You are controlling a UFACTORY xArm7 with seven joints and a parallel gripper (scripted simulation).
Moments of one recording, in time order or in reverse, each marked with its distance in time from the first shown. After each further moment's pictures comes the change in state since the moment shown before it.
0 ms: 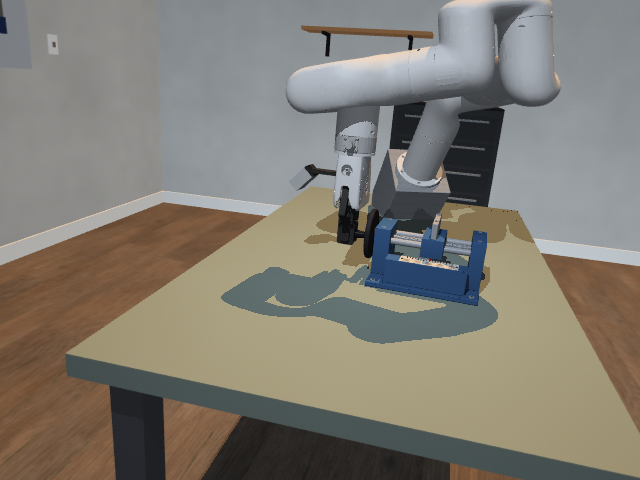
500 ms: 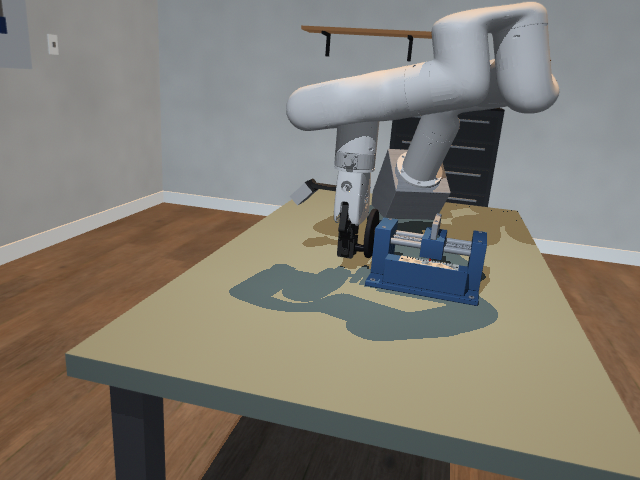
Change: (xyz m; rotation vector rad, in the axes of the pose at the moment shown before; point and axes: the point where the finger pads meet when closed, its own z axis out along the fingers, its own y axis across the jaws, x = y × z) arm 0.000 0.010 0.030 -0.005 -0.002 0.002
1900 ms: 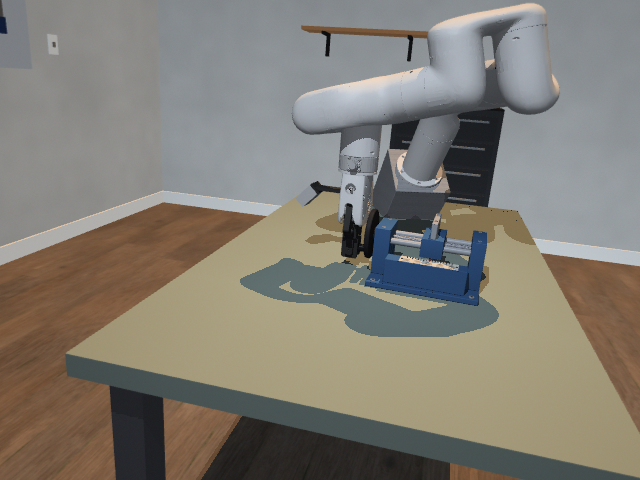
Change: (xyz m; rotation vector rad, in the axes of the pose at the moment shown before) arm 0.000 0.032 0.010 0.000 -0.001 0.000
